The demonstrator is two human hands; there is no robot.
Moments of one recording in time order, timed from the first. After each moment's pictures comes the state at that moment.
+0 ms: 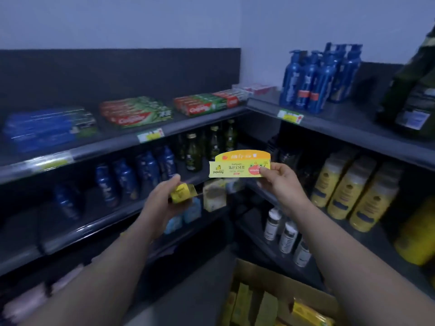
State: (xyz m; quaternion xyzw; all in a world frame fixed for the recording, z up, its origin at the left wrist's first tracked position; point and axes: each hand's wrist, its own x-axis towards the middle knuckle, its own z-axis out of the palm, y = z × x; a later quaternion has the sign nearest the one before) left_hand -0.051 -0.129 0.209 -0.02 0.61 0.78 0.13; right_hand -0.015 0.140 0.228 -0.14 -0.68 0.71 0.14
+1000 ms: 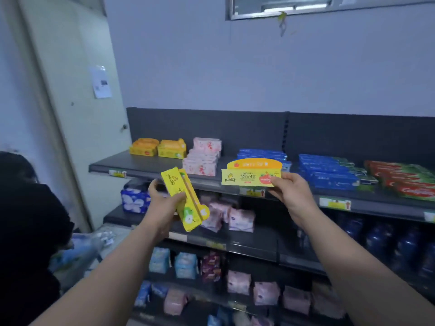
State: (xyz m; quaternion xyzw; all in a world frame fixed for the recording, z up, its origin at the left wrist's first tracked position) left_hand 0.149 -0.669 0.309 -0.29 0.57 0.69 -0.35; right_hand -0.026 -0.450 0.340 0.19 -0.64 0.74 -0.11
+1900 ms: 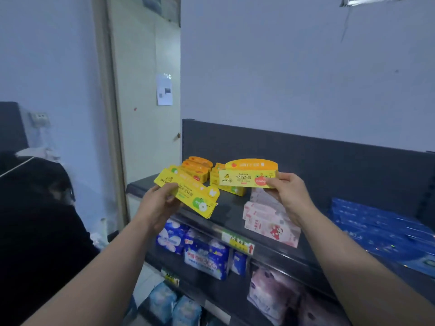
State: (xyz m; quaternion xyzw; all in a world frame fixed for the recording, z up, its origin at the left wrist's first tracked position) left_hand 0.076 -0.965 0.328 -0.27 0.49 0.70 -0.45; right_hand -0.150 -0.800 0.372 0.33 -0.64 0.67 -0.18
